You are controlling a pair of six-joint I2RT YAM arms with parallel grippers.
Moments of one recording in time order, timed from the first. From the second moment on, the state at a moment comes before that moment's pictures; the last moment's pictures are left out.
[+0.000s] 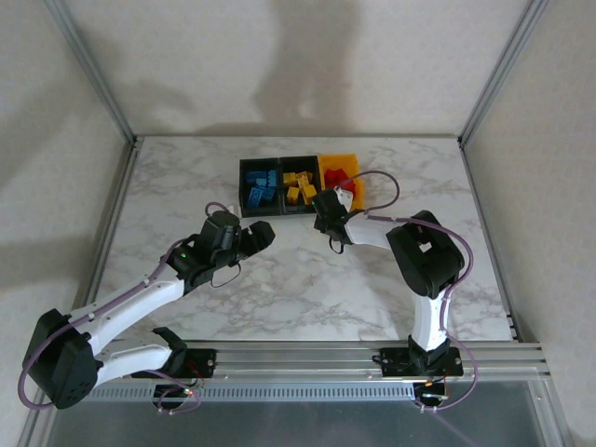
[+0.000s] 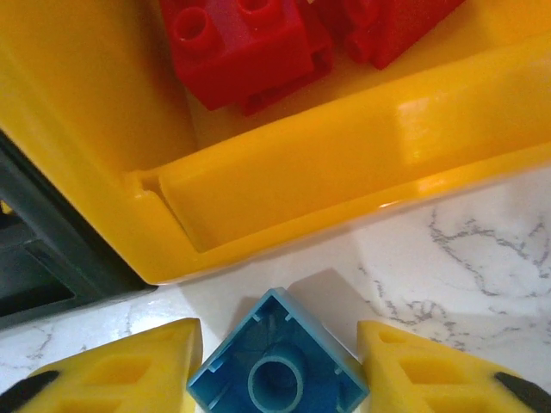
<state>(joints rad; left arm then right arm) -0.61 1.11 0.70 -0.25 -0.01 -1.00 0.64 1.93 1.11 -0.15 0.32 0.77</state>
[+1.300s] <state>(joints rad) -0.43 0.81 0.59 -0.43 -0.14 -1.09 0.83 2.17 1.80 -0.37 0.15 0.61</state>
